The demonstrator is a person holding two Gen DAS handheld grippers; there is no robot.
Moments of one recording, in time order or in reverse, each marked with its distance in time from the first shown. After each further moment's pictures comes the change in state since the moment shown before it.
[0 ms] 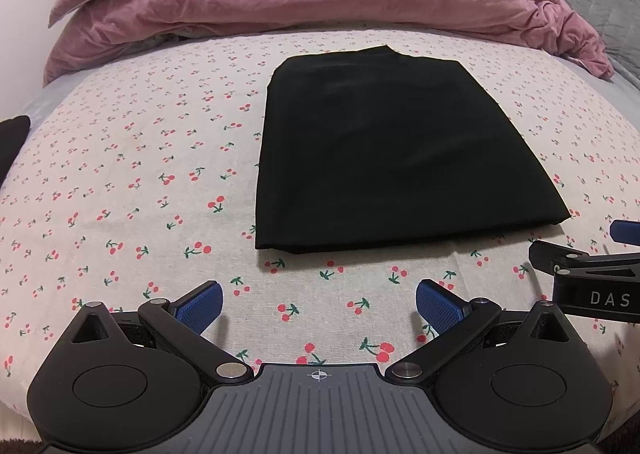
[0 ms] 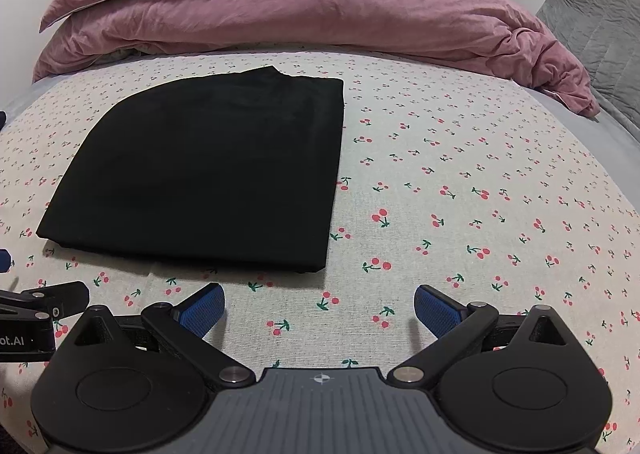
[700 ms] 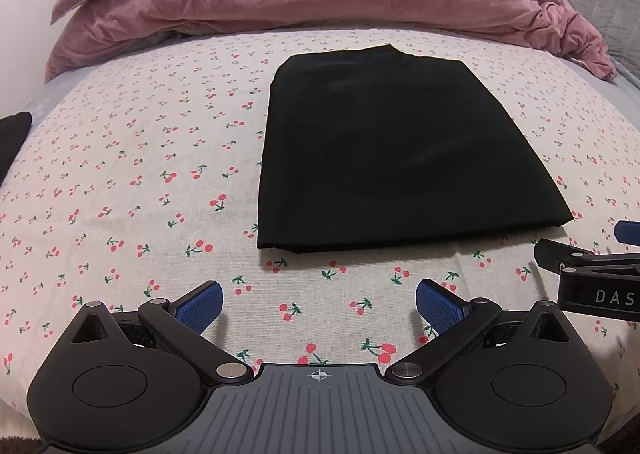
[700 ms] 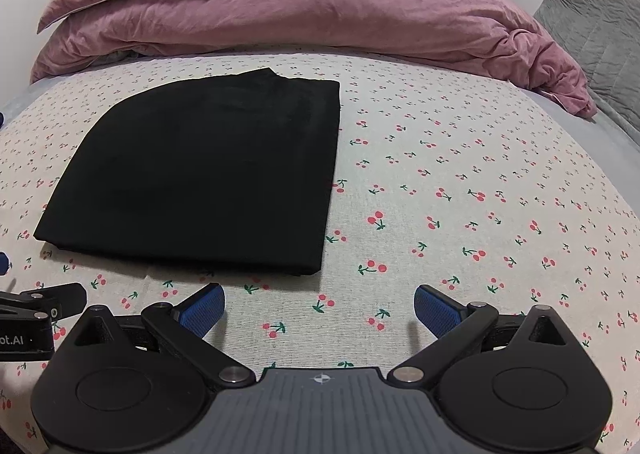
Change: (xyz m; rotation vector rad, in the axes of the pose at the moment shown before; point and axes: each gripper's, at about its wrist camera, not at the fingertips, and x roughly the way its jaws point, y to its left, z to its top) left arm 0.002 0.002 0.001 -0.009 0.005 0.004; right arm 0.000 -0.002 0.001 -0.002 -0.004 -0.005
